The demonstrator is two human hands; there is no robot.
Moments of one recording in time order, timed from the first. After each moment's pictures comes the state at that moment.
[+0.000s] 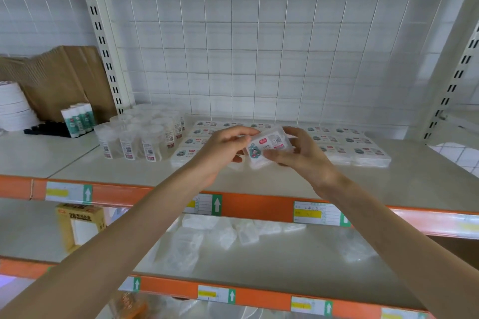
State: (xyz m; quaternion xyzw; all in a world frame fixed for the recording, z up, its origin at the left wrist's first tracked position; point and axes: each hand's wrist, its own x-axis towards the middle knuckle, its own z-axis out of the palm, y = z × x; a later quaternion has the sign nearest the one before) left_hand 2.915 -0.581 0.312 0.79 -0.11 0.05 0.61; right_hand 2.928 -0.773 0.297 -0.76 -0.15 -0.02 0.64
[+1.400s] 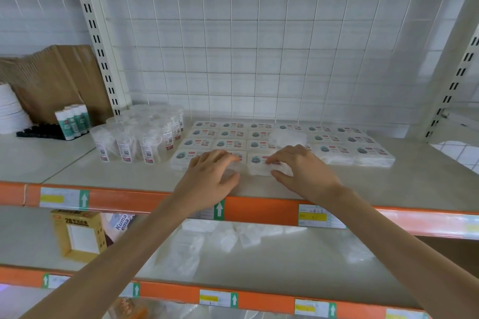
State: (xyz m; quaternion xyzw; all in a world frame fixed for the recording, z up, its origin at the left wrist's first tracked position) left_hand 2.923 -0.540 0.252 0.96 -0.17 0.17 0.16; right_hand 2.949 -0.780 0.269 -0.93 -0.28 -0.19 0.15
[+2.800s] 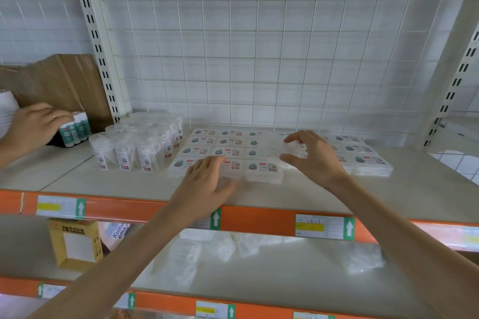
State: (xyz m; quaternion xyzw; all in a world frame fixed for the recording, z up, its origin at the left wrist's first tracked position) left_hand 2.910 -0.546 0.261 0.96 -0.12 0.15 0.21; right_hand 2.981 -0.801 0.291 -0.91 -0.17 -0.20 0.32
